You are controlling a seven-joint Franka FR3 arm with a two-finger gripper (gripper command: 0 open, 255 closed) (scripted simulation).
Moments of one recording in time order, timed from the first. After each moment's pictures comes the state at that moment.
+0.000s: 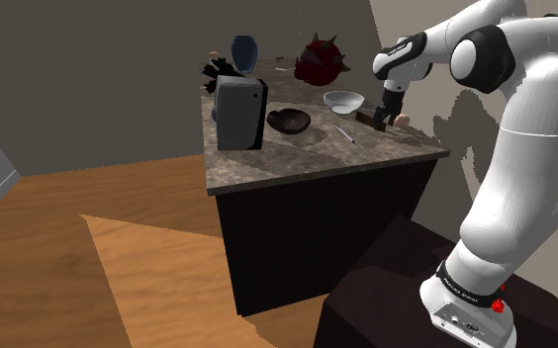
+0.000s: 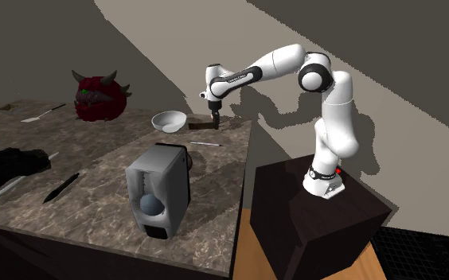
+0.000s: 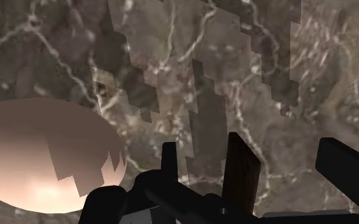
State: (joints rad) arm -0.26 0.26 -0.52 -1.81 0.17 2.02 -0.67
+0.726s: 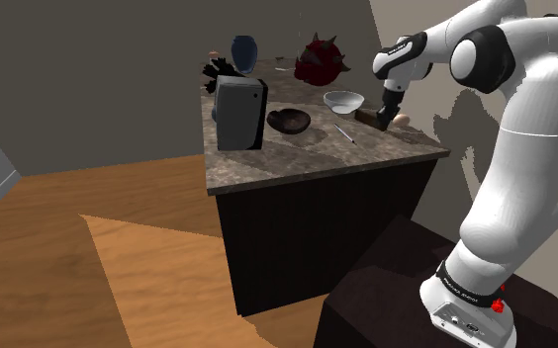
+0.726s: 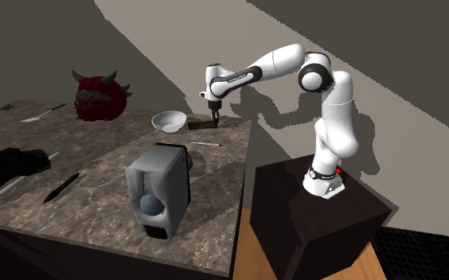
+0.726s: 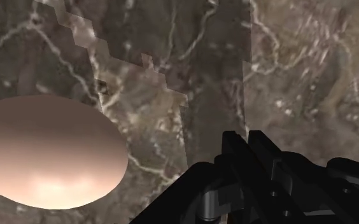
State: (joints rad) arm -0.26 0.26 -0.52 -1.81 0.17 2.02 -0.67
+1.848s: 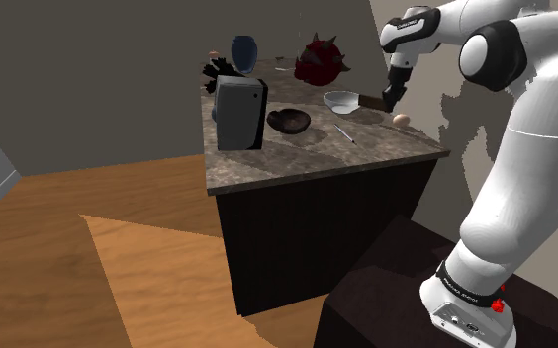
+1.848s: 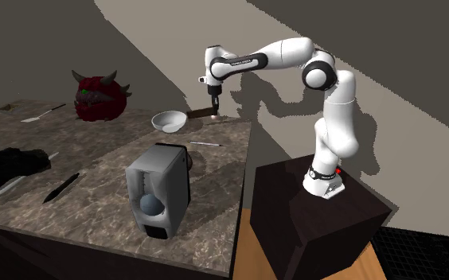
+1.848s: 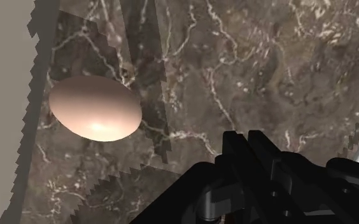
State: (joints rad) arm -0.26 0.21 -0.53 -1.65 0.13 1.82 -0.65
